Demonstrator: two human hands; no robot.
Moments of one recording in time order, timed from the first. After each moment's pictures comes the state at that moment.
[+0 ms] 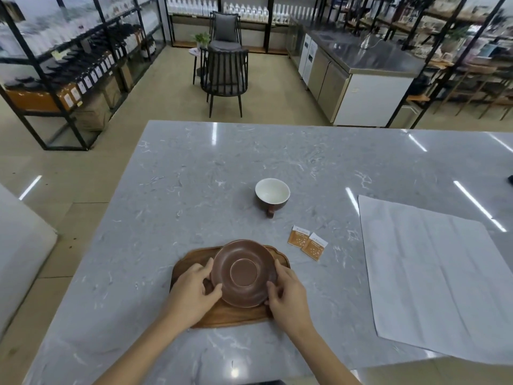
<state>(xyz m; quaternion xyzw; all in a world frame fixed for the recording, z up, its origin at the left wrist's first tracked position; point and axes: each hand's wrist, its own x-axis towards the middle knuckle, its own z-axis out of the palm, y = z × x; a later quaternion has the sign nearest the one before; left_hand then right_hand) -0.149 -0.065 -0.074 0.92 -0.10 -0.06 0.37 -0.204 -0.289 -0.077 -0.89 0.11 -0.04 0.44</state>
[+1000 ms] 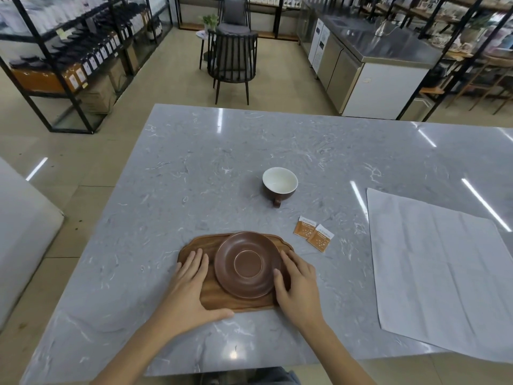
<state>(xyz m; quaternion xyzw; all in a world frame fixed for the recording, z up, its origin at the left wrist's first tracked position) -0.171 -0.041 -0.091 0.96 -0.15 -0.14 0.19 -0.211 -0.299 -0.086 -0.94 0.09 -0.08 0.32</state>
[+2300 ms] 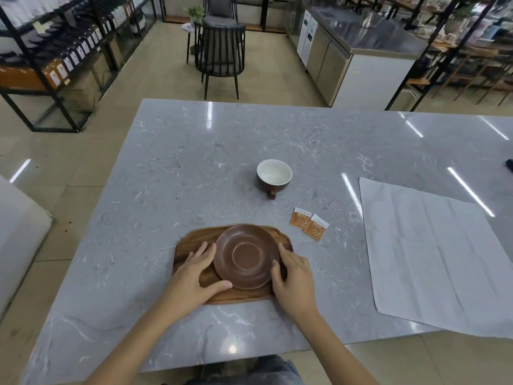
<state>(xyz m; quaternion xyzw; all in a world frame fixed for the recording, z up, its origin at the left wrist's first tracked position) -0.159 -0.044 -0.087 0.90 -0.12 -0.19 0.38 -0.214 -0.289 -0.093 -0.93 0.12 -0.10 0.34</state>
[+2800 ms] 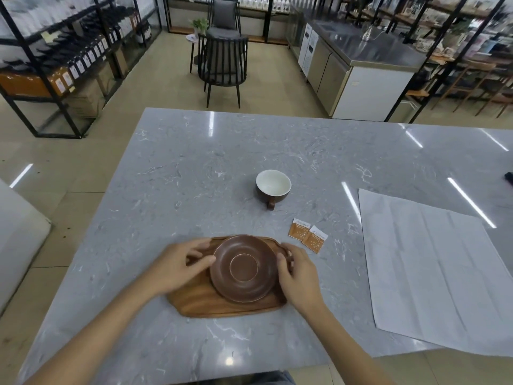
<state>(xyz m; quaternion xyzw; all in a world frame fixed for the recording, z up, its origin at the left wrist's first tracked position) -0.105 -0.032 -0.051 0.89 -0.14 -0.16 0.41 -0.184 -0.311 -0.072 -0.90 0.12 -0.10 0.40</state>
